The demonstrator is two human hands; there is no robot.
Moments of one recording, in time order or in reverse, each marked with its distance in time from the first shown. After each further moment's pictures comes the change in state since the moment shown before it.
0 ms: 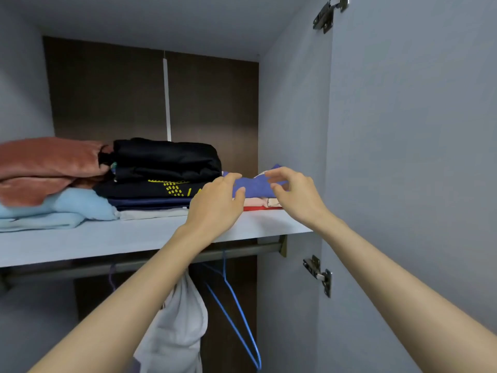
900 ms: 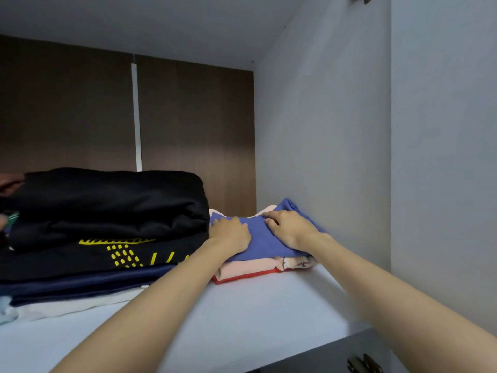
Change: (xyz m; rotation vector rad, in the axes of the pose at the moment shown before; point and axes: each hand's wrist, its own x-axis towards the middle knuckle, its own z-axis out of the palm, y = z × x) left_hand 0.184 -0.064 0.152 0.294 -0.475 -0.143; right_hand 0.179 0.138 0.105 -0.417 -0.364 0.116
